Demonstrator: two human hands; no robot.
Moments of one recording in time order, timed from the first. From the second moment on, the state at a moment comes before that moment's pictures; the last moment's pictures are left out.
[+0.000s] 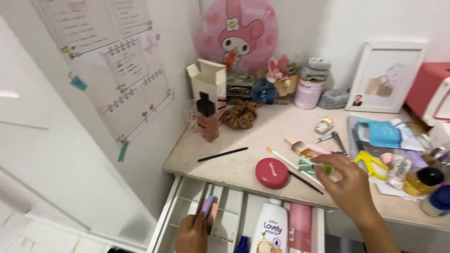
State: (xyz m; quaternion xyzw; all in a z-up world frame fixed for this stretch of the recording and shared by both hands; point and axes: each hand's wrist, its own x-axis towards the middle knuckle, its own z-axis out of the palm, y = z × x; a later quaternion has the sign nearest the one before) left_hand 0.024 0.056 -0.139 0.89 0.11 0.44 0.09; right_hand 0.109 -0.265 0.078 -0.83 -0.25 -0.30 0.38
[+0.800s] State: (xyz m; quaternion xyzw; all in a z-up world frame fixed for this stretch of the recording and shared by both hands) left_hand -0.013 0.025 -0.043 0.84 0.05 0.40 0.37; right_hand 0.134 -0.216 0.109 -0.83 -0.26 -0.09 0.49
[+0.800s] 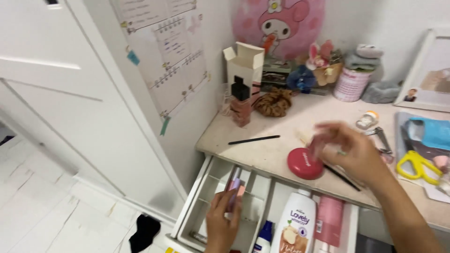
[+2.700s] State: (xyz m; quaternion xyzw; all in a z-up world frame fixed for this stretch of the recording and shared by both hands) left_hand 0.028 0.139 -0.121 0.91 -0.02 0.41 0.02; right_hand 0.139 -0.311 0.061 -0.92 -0.06 -0.14 0.37
